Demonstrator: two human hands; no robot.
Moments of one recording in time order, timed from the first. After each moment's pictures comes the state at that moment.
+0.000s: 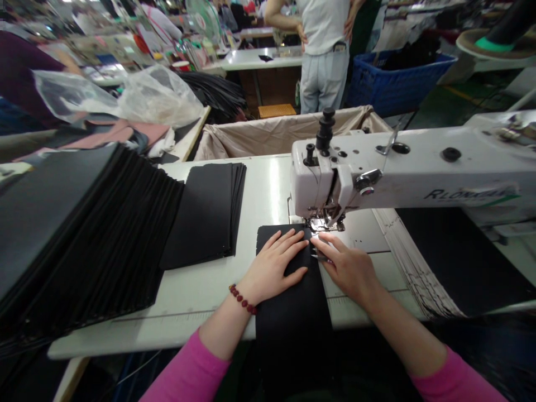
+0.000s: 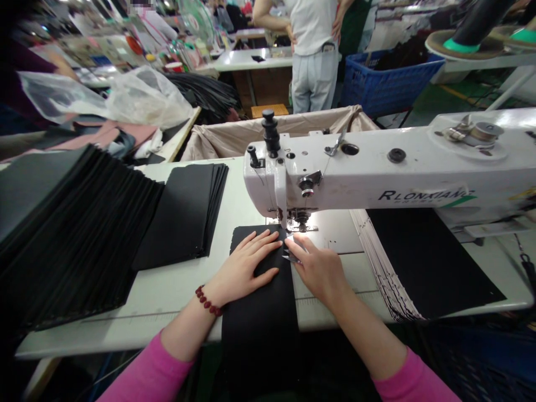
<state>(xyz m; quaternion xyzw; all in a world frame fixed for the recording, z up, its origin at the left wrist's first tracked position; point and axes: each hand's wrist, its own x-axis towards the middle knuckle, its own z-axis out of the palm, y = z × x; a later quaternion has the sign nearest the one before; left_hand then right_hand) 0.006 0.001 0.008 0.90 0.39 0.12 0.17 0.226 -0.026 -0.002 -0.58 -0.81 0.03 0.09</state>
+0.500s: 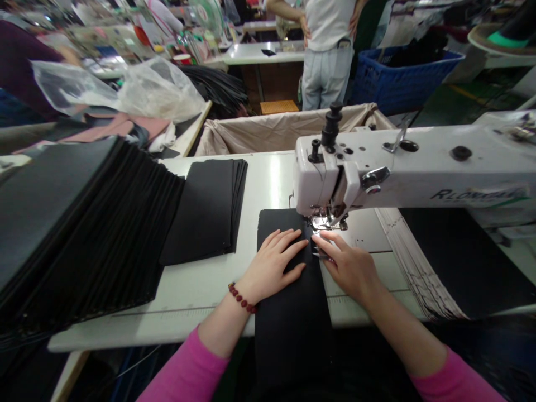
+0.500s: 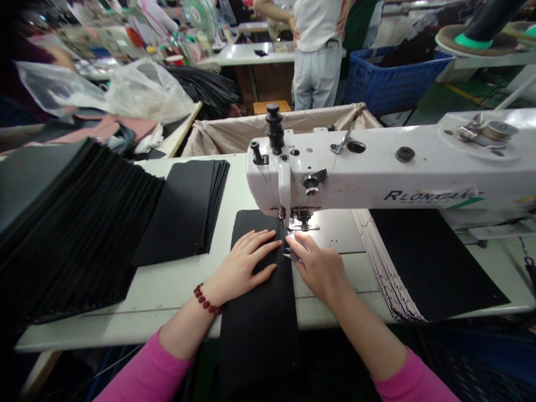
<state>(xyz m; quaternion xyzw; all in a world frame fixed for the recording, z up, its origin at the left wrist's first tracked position) 0.004 -0.002 0.007 0.89 0.40 0.14 0.15 0.226 -0.026 -0.002 -0.58 -0.81 0.02 0.08</state>
